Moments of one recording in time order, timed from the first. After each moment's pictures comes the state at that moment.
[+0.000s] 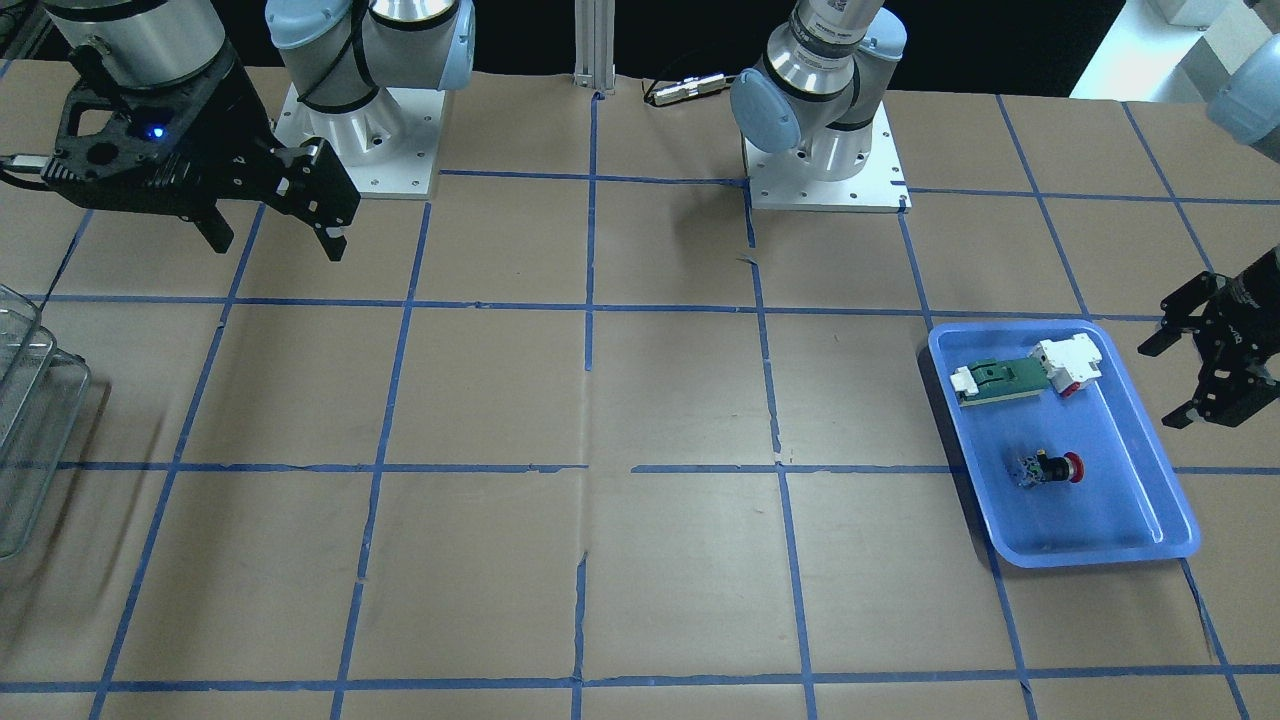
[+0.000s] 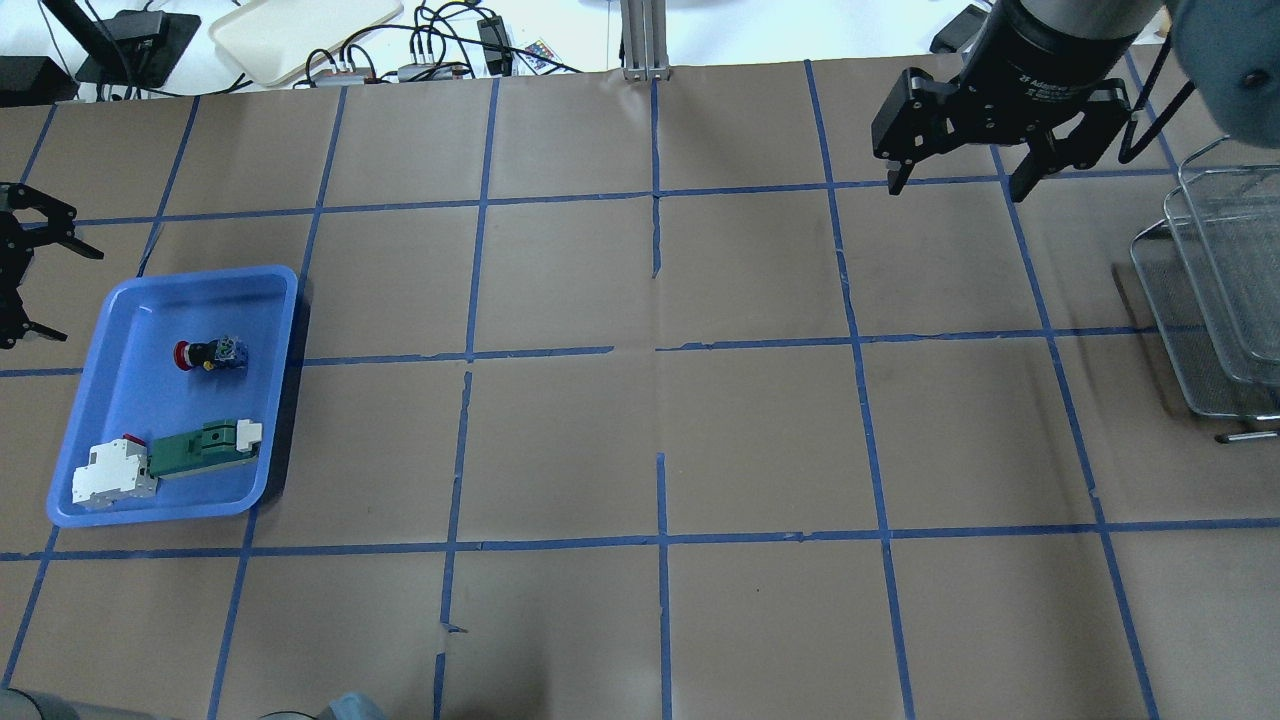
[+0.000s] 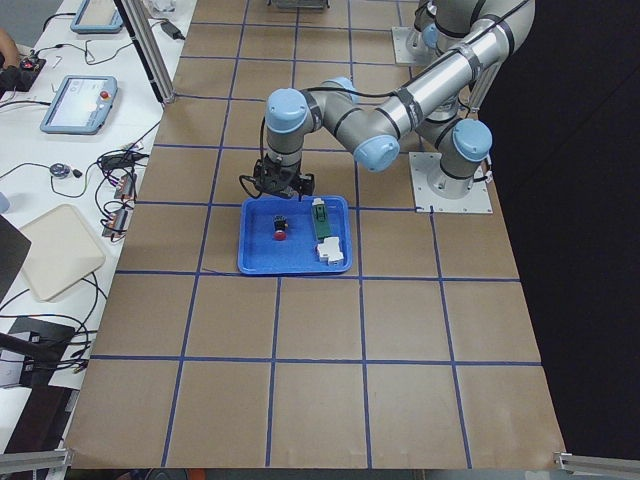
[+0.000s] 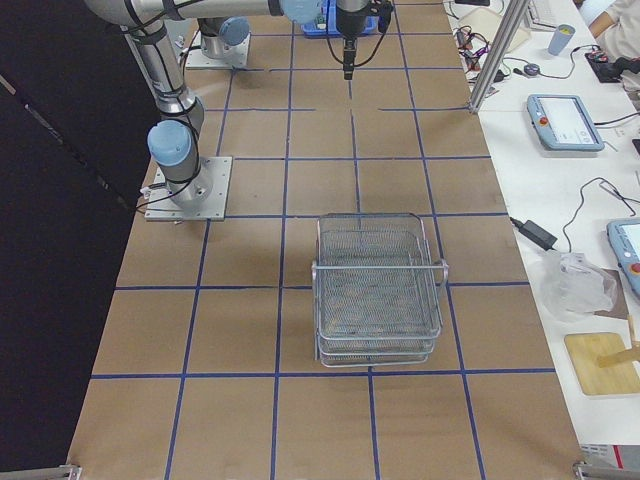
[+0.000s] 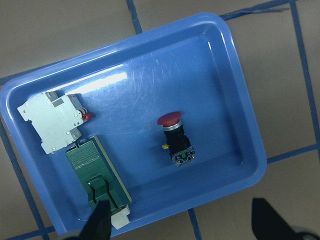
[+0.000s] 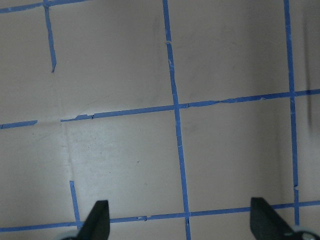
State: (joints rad) left arm -0.87 -1.80 -1.69 -1.25 1.38 -0.71; right arm 1.56 -1.57 1.51 -1.56 -1.53 0.09
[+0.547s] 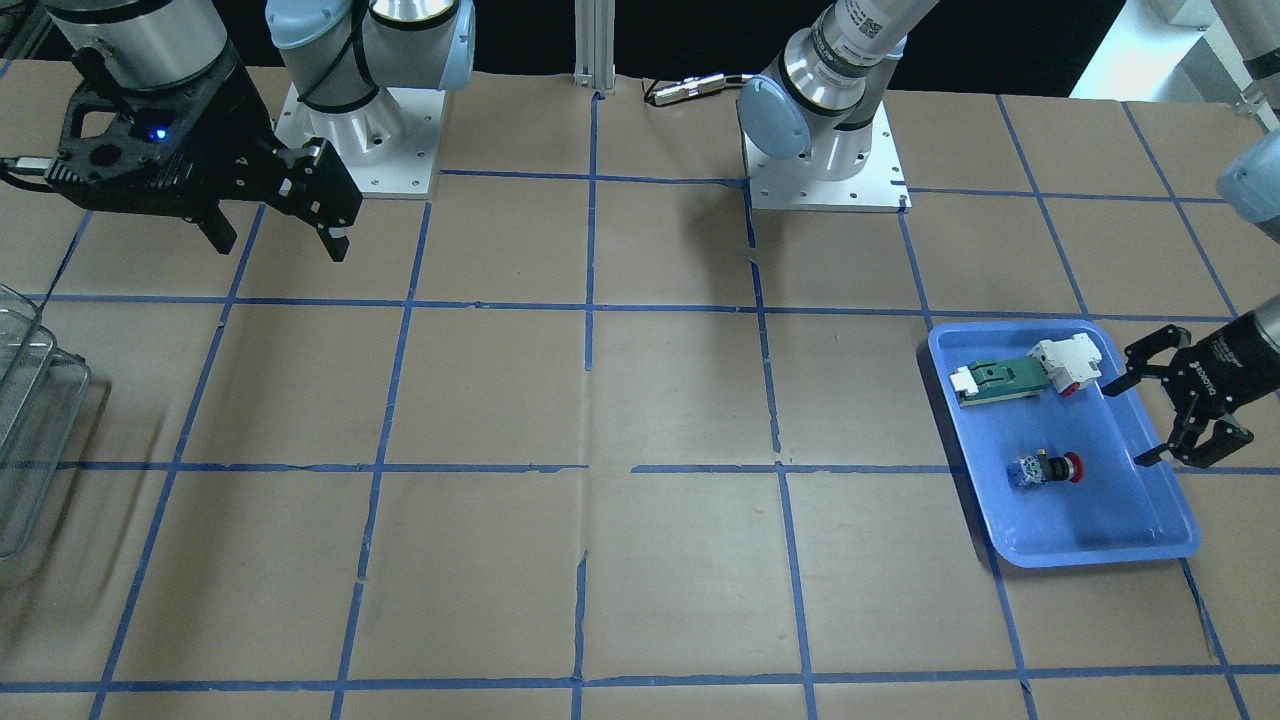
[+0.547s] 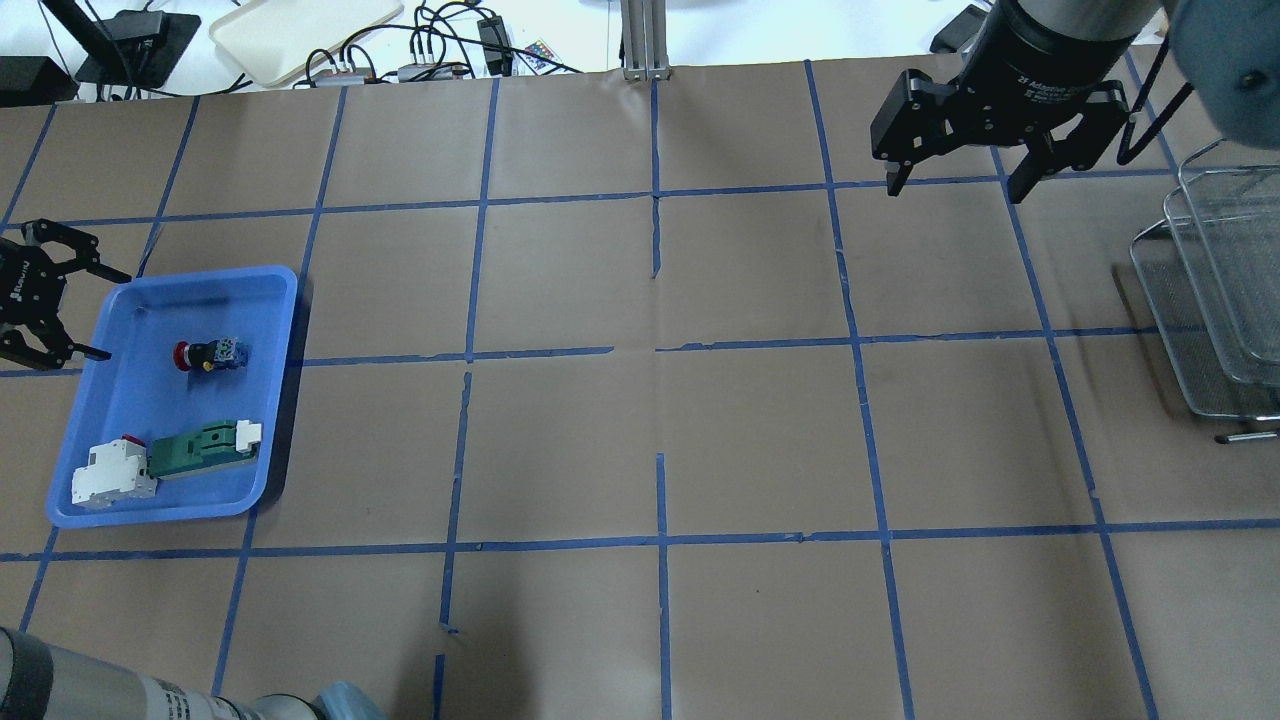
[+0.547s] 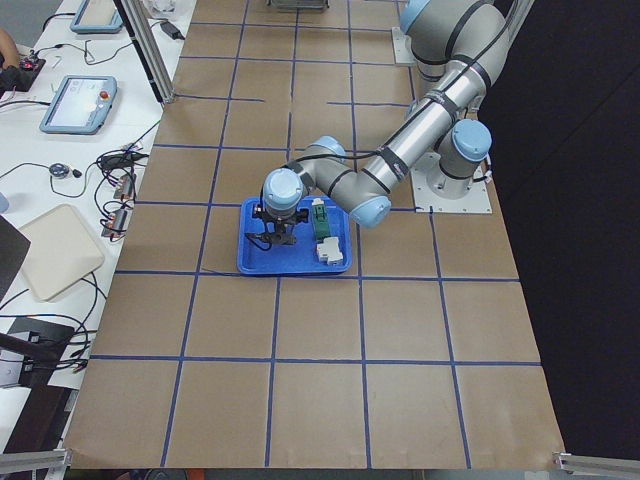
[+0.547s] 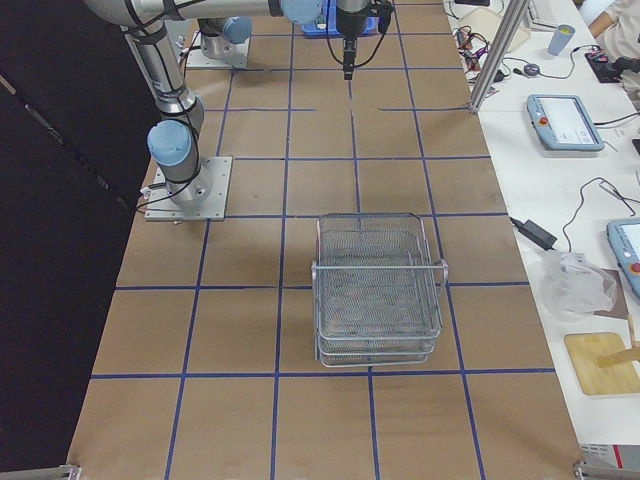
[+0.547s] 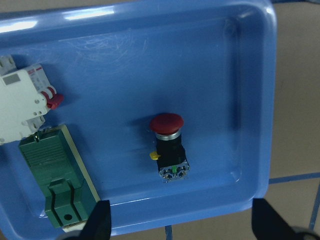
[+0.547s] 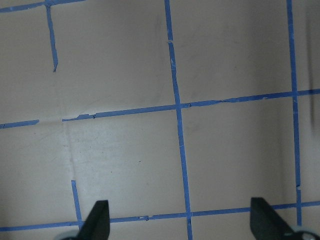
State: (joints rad) left arm -0.79 -1.95 -1.69 -1.25 1.23 -0.75; right arm 1.56 -1.57 1.51 -1.56 -1.52 0.09
